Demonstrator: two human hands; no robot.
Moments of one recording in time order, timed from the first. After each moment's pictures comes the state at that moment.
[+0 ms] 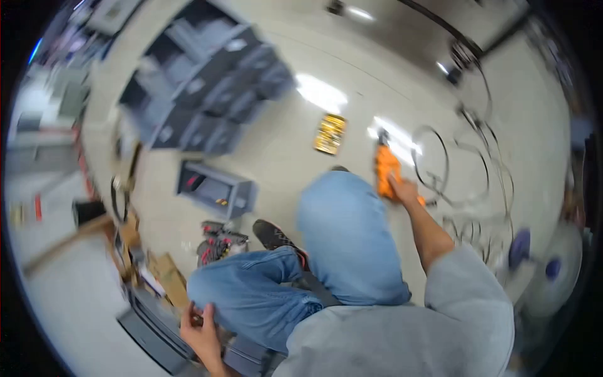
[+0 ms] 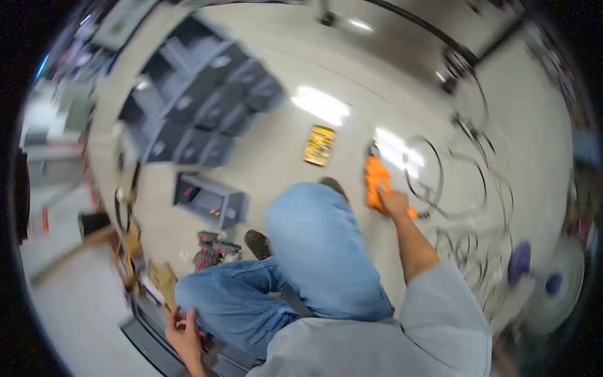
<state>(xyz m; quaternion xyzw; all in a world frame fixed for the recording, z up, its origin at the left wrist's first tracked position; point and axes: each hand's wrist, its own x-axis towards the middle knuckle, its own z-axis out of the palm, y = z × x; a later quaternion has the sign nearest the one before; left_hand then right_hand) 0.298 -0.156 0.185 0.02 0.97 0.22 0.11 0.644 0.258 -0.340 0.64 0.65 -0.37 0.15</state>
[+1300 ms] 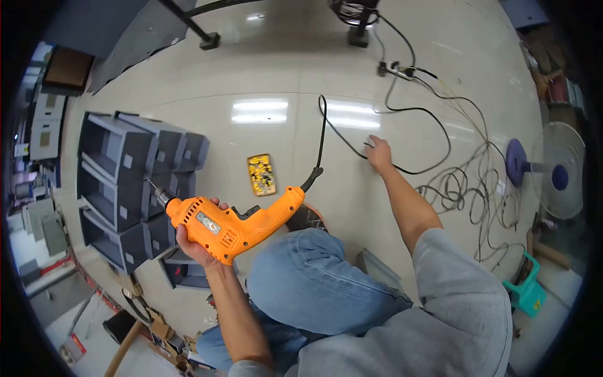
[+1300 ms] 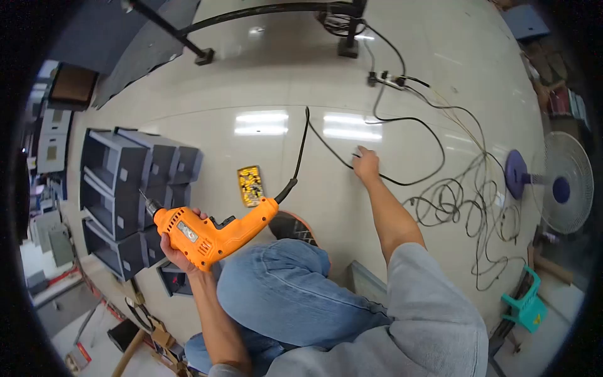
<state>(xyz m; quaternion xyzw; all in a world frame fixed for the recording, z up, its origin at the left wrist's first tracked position) 0.270 0.213 0.000 0.11 0.35 0.71 0.60 0.689 0.345 -0.284 0.78 0.56 -0.23 -0.16</state>
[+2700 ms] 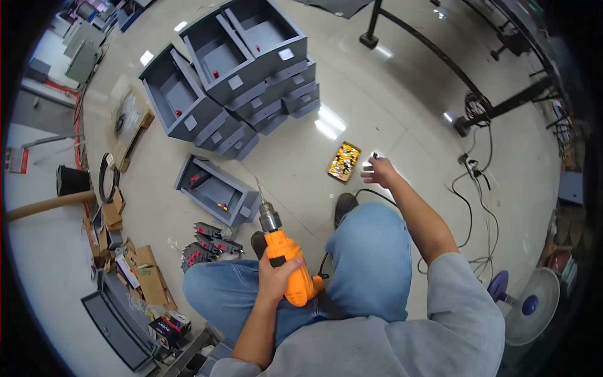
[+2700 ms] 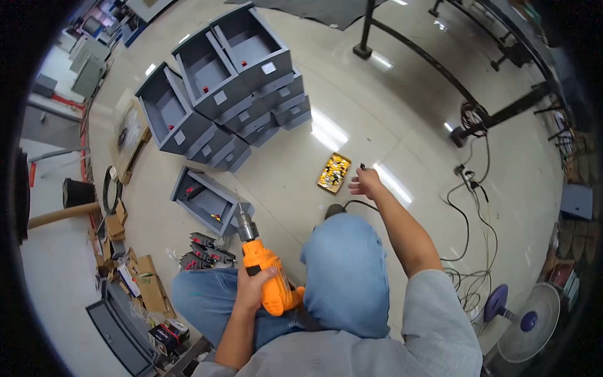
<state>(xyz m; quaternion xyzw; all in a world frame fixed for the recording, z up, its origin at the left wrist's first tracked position) 0.306 -0.024 0.045 -0.01 0.66 0.59 0.47 0.422 0.350 -0.177 0.60 0.41 -0.68 -0.04</state>
